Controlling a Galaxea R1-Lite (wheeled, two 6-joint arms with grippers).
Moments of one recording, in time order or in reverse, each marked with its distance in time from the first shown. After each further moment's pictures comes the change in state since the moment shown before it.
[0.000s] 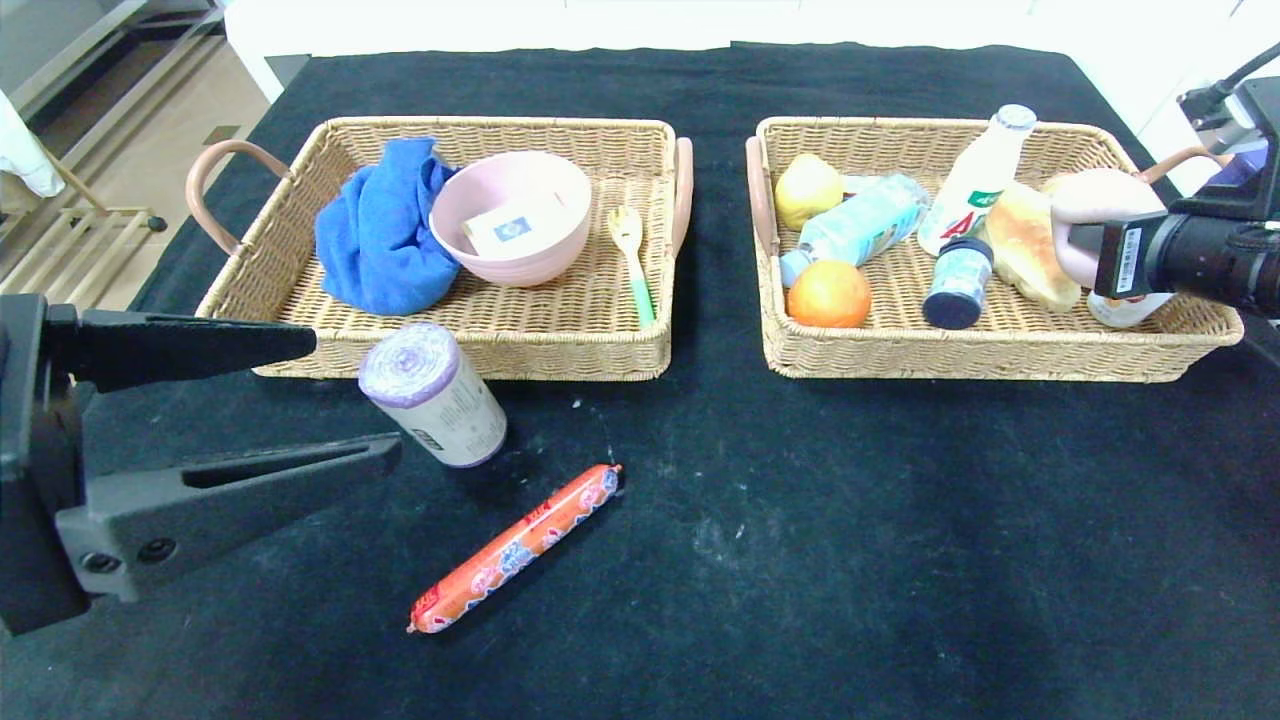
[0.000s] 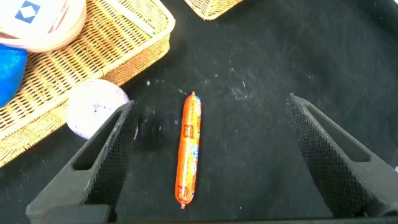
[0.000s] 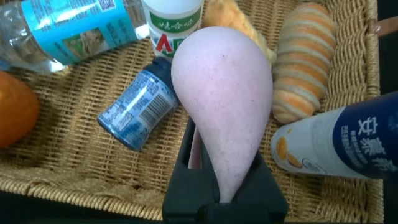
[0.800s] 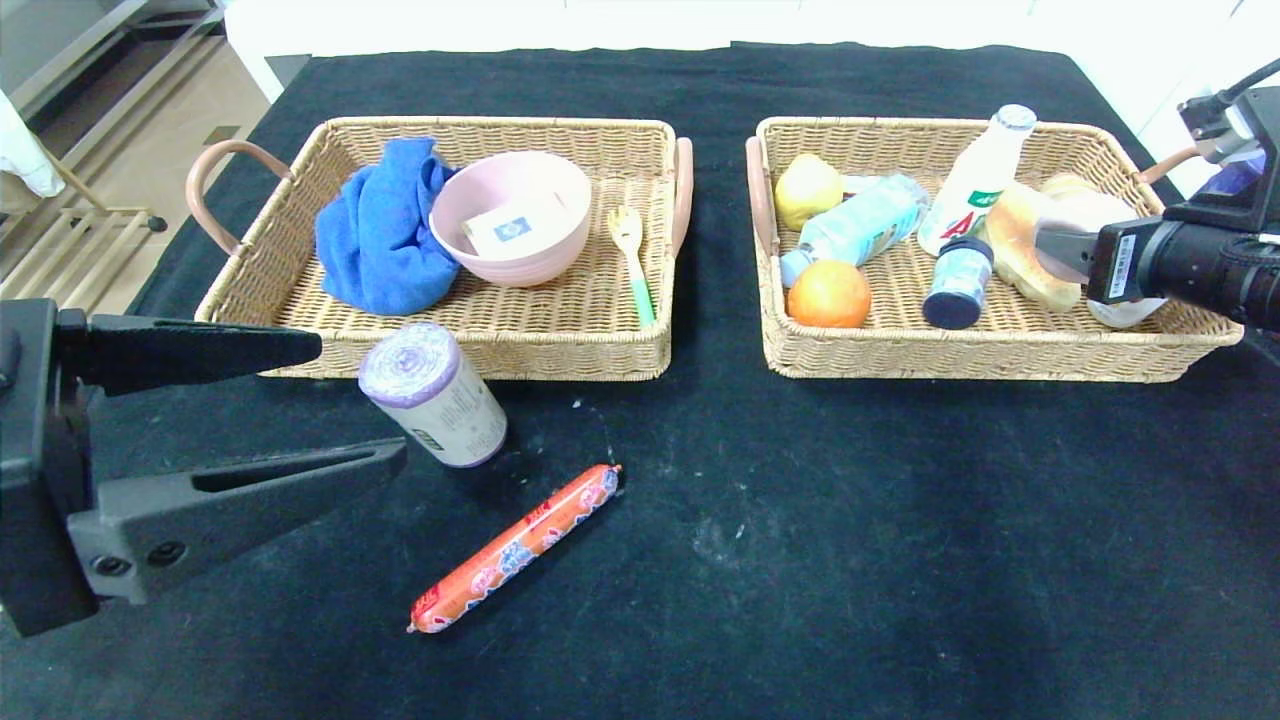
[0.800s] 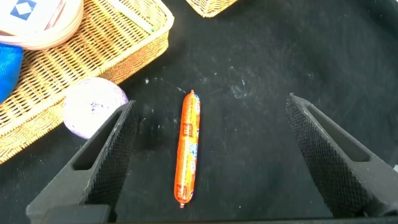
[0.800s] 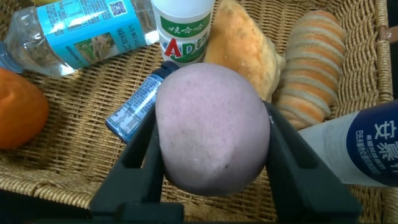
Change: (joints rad) left arm -0.001 0.005 0.002 0.002 -0.001 0.000; right arm -0.003 0.003 0.054 -0.092 0.034 0.006
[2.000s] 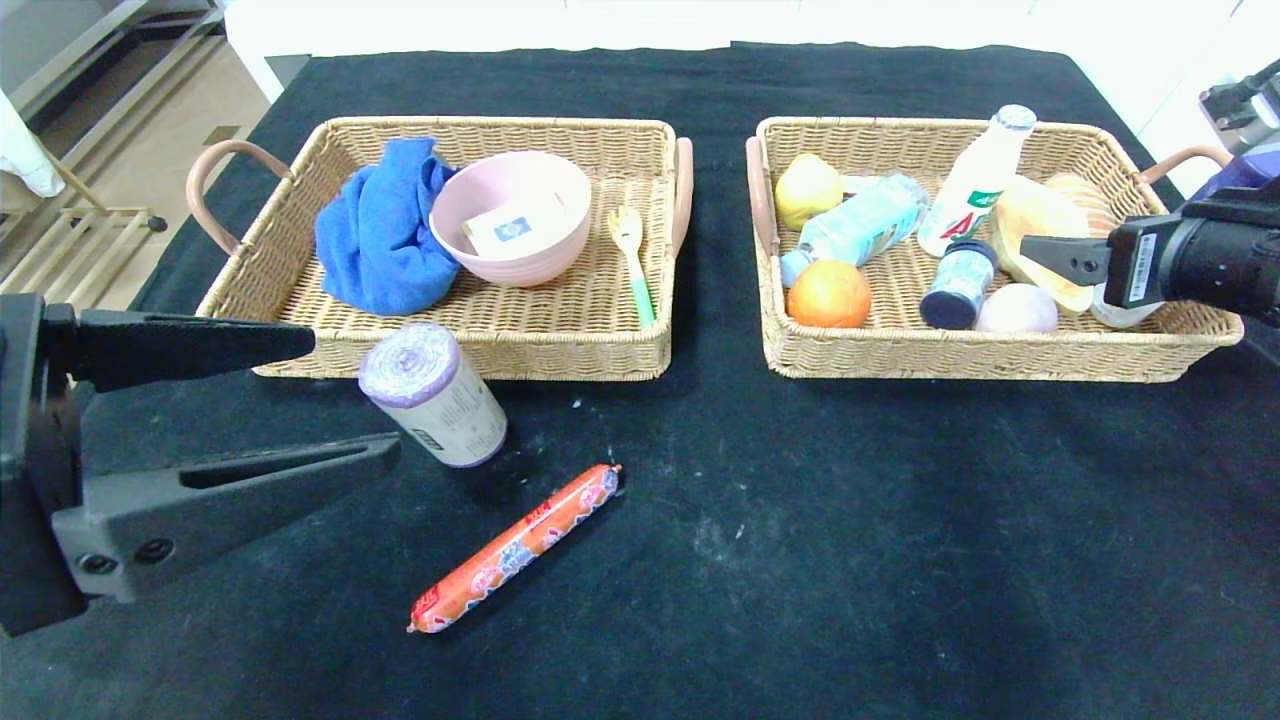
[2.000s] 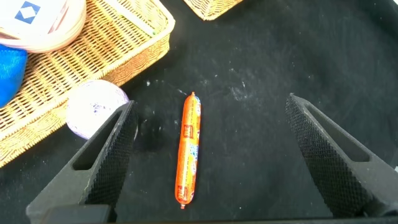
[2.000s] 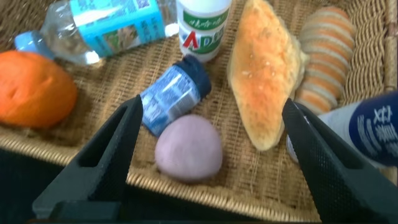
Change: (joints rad) left arm 0.000 -0.006 -0.002 -0.002 0.002 0.000; right arm 0.022 -0.071 0.003 0.110 0.019 -0.004
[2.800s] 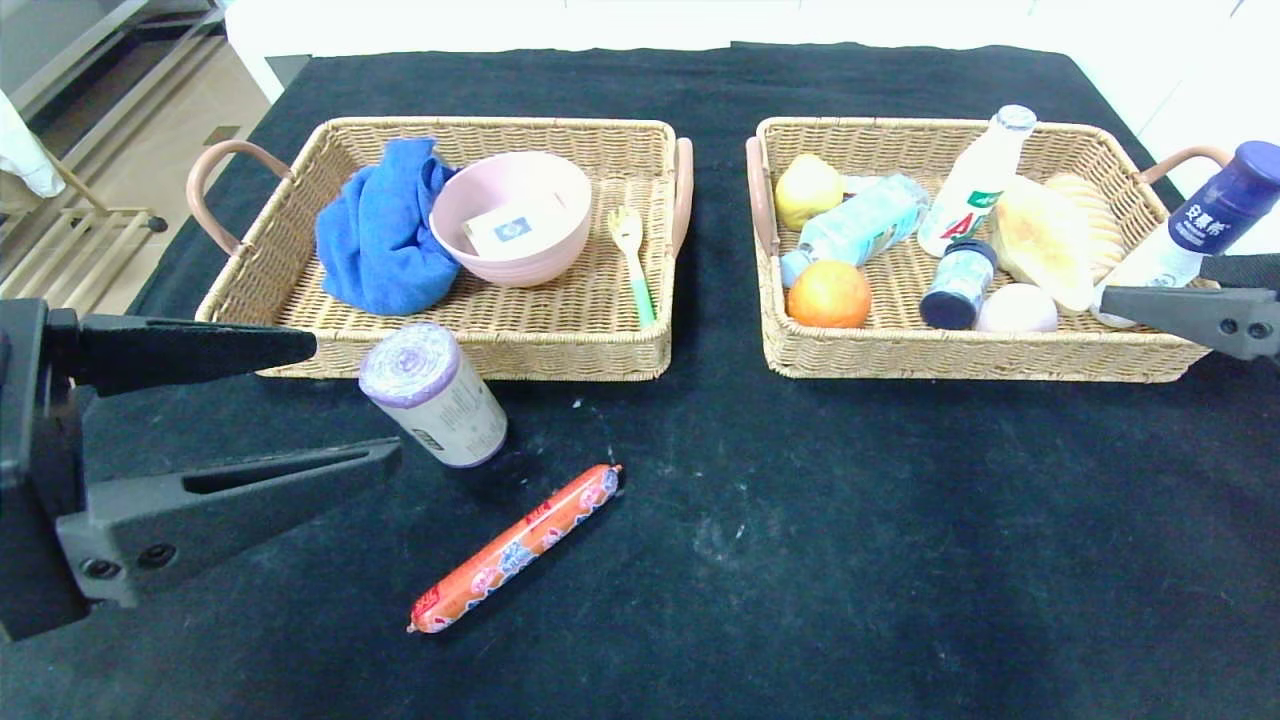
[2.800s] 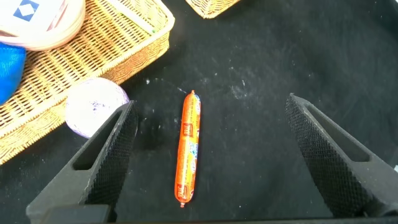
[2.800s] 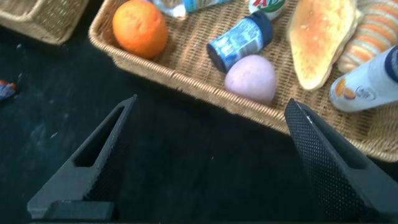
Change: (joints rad) left arm 0.000 0.000 0.004 0.002 0.000 0.000; right arm 0.029 -0.300 0.086 0.311 0.170 0.012
